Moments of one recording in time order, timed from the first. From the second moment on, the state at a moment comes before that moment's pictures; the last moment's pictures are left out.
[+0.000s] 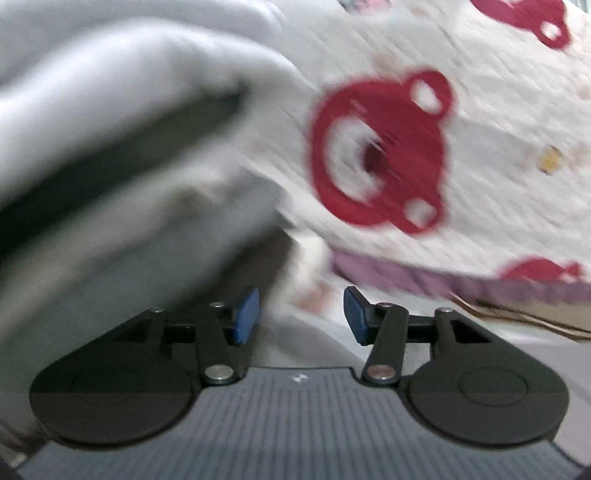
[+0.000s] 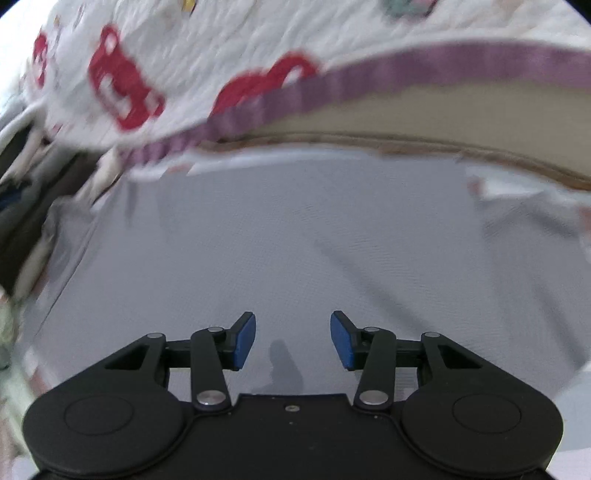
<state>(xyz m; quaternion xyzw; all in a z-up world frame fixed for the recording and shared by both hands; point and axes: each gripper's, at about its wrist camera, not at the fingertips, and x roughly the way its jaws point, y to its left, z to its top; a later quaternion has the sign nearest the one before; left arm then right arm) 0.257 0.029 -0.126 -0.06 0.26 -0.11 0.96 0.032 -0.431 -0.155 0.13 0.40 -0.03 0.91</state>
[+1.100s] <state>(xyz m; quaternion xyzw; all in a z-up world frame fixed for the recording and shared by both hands) 0.367 -0.093 -0.222 0.07 0.41 -0.30 0.86 0.176 -0.561 -0.197 0.10 0.40 -0.08 0.91</state>
